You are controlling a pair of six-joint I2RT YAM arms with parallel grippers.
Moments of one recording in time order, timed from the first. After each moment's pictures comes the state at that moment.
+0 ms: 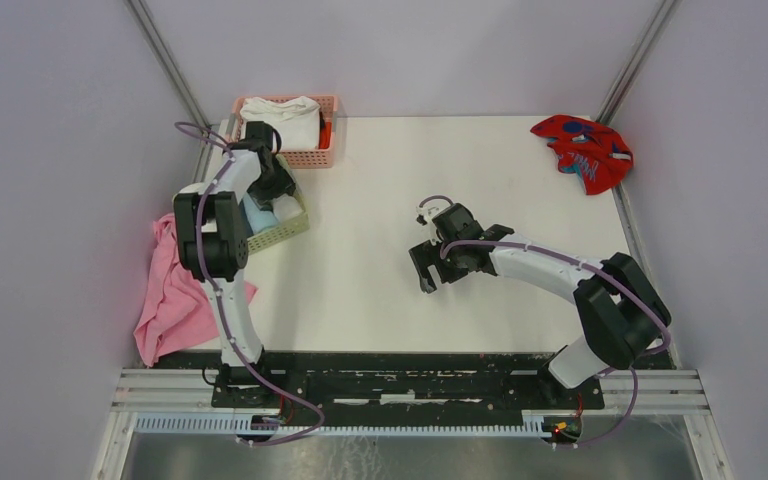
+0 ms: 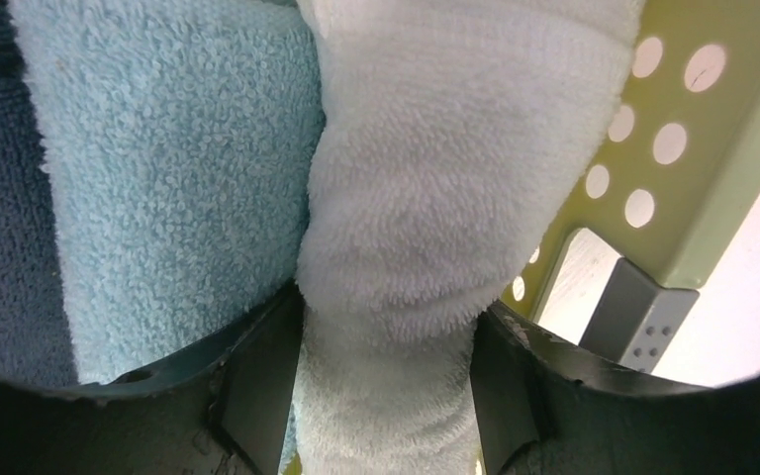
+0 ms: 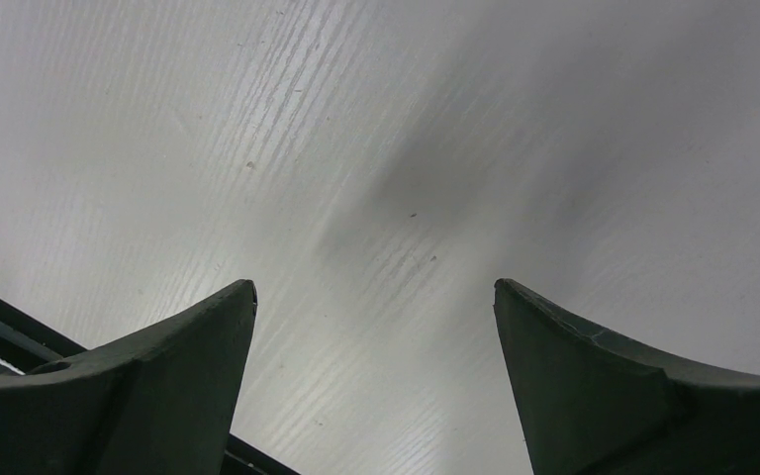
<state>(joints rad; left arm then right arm) 0.01 2.11 1.67 -0.74 -0.15 -0.61 0.67 1.55 0.92 -0.43 -0.08 0.18</state>
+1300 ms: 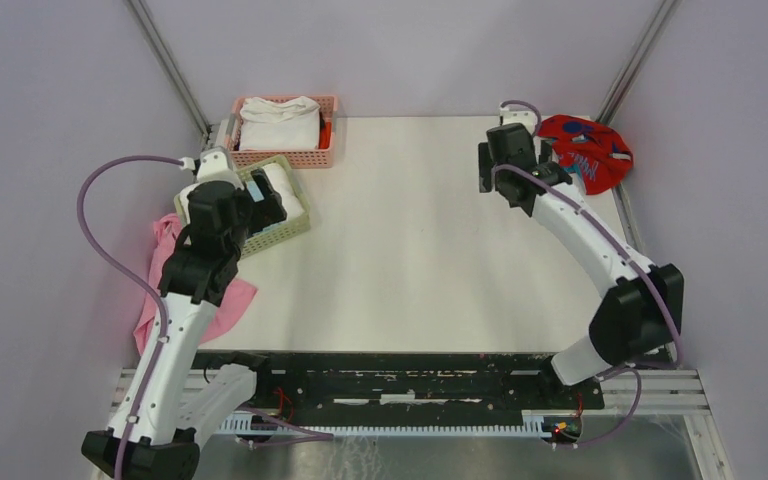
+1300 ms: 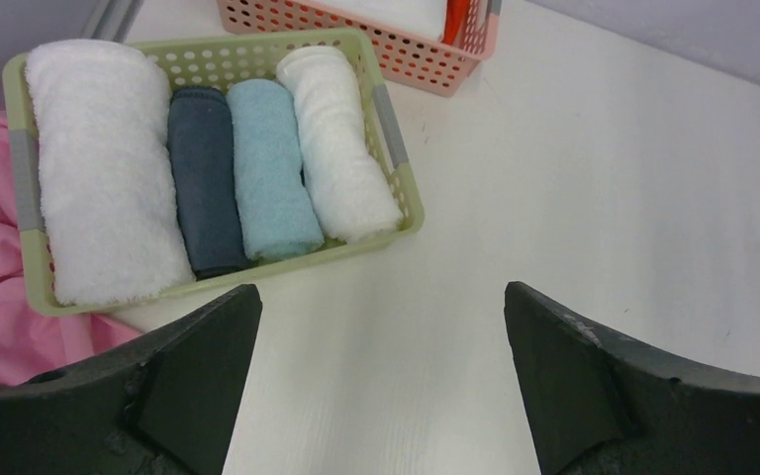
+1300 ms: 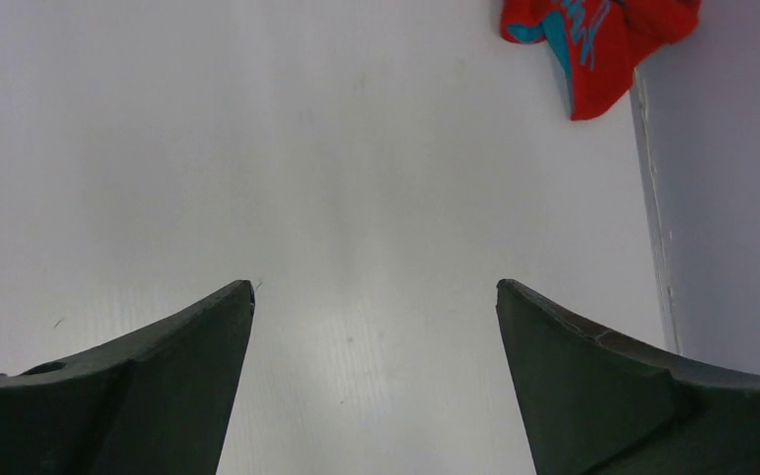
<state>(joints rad) -0.19 0.90 1.08 -0.57 -0.29 -0.35 0.44 1.46 1.33 -0.60 0.57 0.19</state>
